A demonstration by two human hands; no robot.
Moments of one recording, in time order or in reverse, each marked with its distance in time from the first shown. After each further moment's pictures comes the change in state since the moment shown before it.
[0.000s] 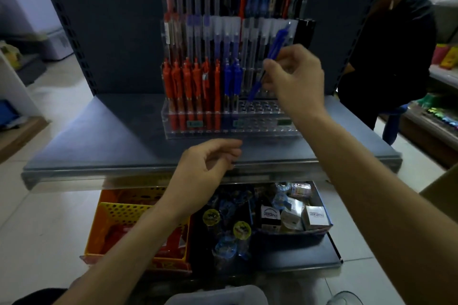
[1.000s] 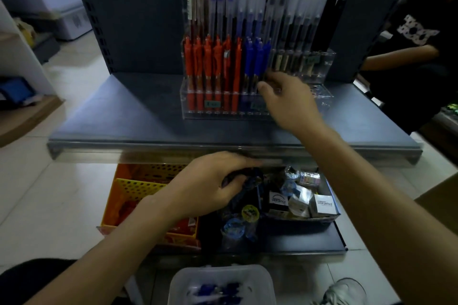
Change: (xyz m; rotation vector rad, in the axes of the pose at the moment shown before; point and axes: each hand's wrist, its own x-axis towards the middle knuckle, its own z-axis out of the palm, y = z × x) left_hand -0.026 -0.018 -0.017 0.600 -0.332 0.242; right_hand -0.035 0.028 0.019 -0.483 -0.356 -0.031
